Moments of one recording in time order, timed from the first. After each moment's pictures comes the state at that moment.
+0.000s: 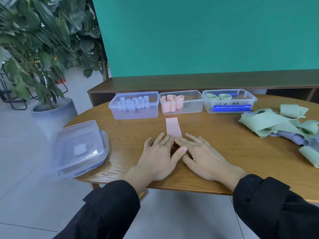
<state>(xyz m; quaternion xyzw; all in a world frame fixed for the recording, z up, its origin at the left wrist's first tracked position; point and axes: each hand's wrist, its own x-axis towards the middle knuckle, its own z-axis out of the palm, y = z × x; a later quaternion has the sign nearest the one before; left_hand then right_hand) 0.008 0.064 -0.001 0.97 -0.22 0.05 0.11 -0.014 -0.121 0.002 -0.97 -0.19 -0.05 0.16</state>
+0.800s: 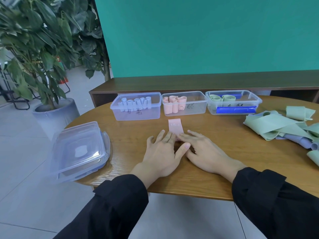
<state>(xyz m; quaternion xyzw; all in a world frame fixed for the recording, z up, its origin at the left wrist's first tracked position) 0.027 0.056 -0.002 0.97 -0.21 0.09 0.11 0.023 -0.128 -0.002 -0.96 -0.19 -0.06 0.19</state>
